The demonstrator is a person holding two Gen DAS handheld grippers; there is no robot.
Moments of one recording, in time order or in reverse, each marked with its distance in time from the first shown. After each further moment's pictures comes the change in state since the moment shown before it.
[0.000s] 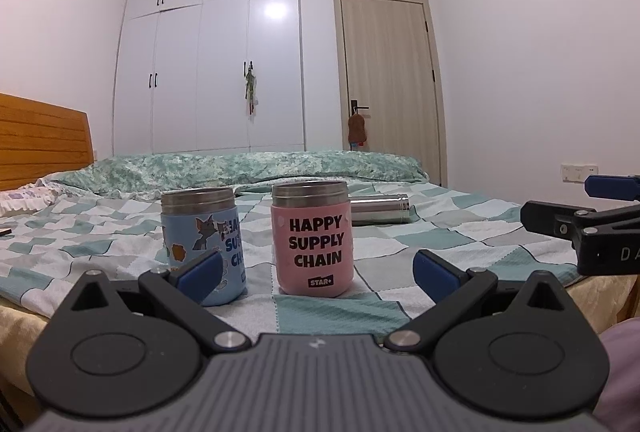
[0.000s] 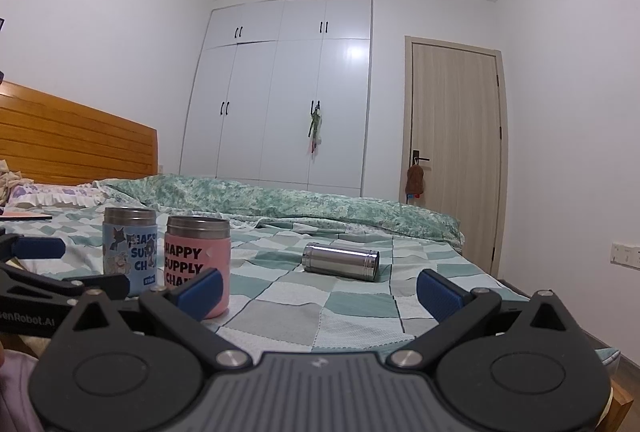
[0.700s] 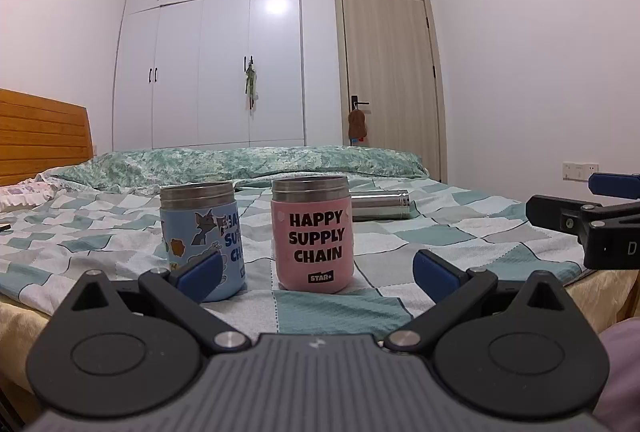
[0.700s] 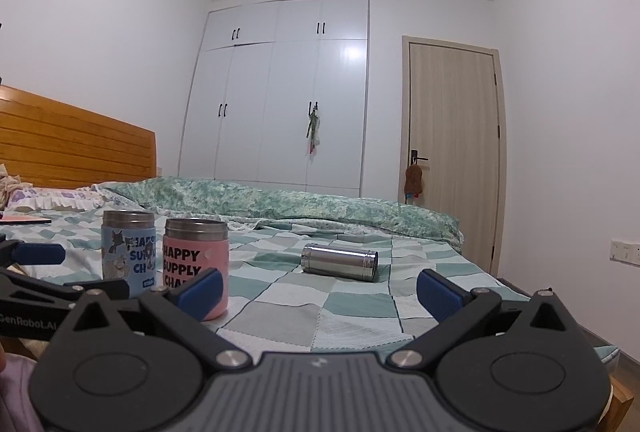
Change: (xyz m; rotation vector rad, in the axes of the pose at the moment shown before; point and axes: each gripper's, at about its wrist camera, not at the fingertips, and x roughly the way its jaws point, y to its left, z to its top) left arm 0.003 0.001 0.001 -0.007 0.018 0.003; right arm 0.001 -0.001 0.001 0.010 0.000 -0.002
